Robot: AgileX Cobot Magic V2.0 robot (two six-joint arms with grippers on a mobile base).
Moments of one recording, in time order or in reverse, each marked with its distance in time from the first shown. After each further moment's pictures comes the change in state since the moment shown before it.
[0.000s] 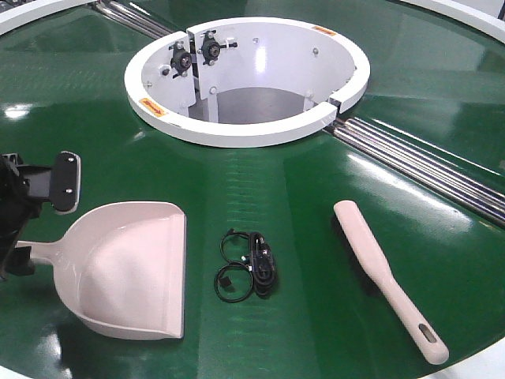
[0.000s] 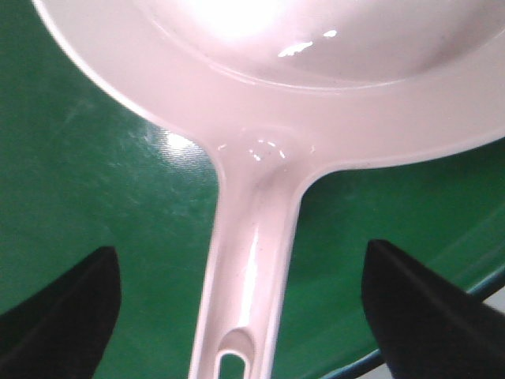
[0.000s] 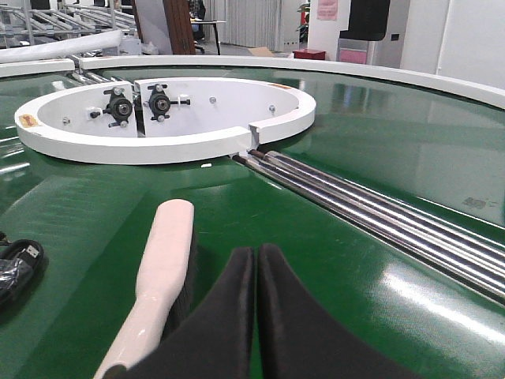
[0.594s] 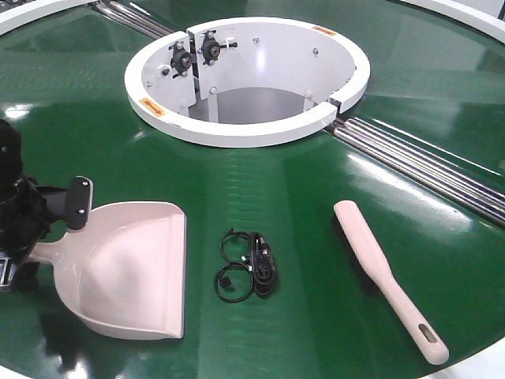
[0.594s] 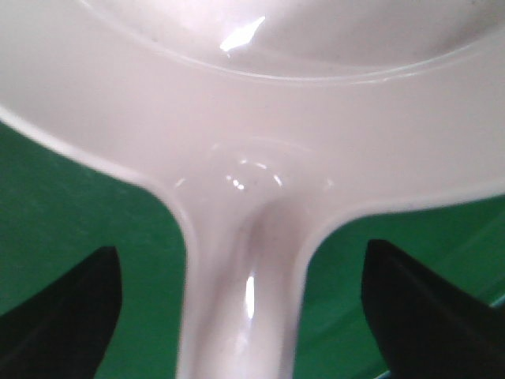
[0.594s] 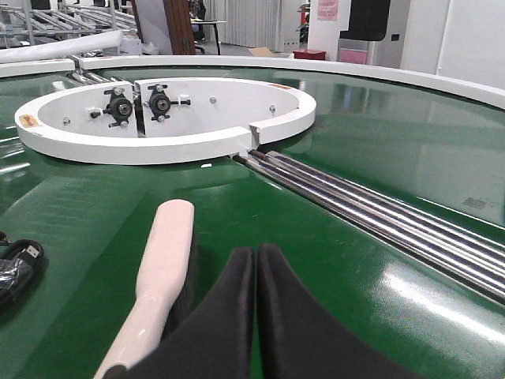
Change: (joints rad) left arm 0.000 0.134 -0.001 0.040 -0.013 0.004; right arm 0.000 0.000 0.000 0.000 0.000 0.000
